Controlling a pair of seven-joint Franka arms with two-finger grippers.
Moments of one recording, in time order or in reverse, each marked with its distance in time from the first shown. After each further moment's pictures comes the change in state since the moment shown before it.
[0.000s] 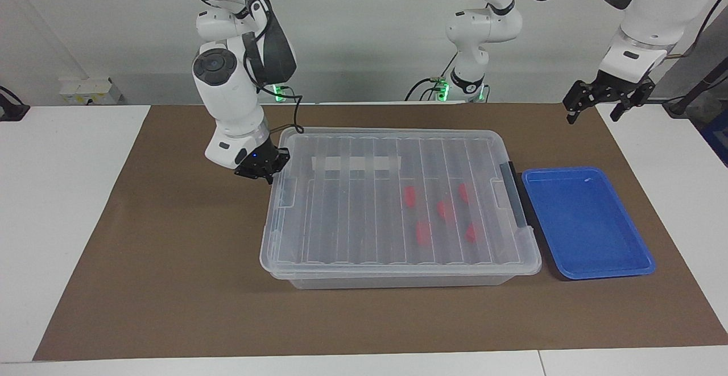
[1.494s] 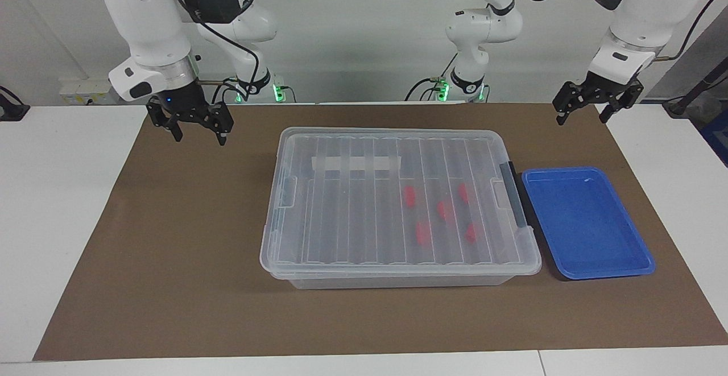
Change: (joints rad) left arm -0.036 0.000 0.011 -0.005 -0.021 0.000 -0.046; right arm -0.137 -0.158 -0.016 0.162 -0.104 -0.273 0.268
